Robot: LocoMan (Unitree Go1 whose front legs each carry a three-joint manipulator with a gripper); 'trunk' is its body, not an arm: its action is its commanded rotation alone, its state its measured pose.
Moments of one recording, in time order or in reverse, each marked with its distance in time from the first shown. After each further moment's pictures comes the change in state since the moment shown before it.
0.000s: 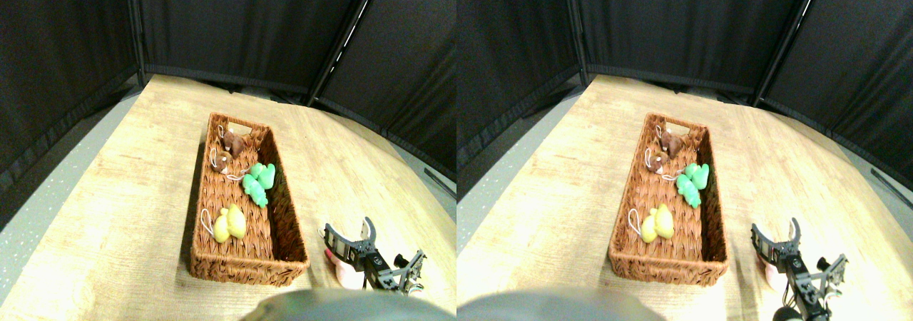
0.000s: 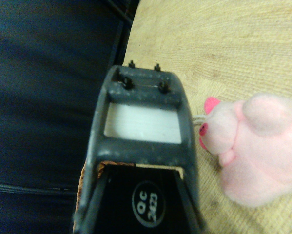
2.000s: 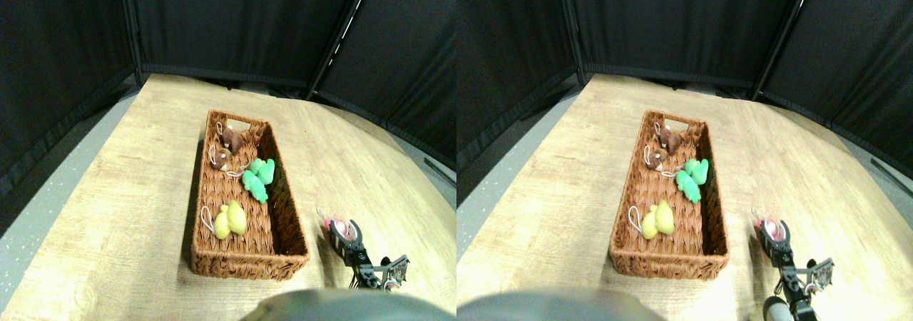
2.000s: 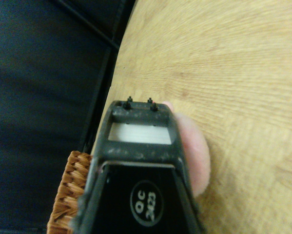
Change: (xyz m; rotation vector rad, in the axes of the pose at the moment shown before) right arm 0.028 -0.034 0.012 -0.022 -0.167 -0.032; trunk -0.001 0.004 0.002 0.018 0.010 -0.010
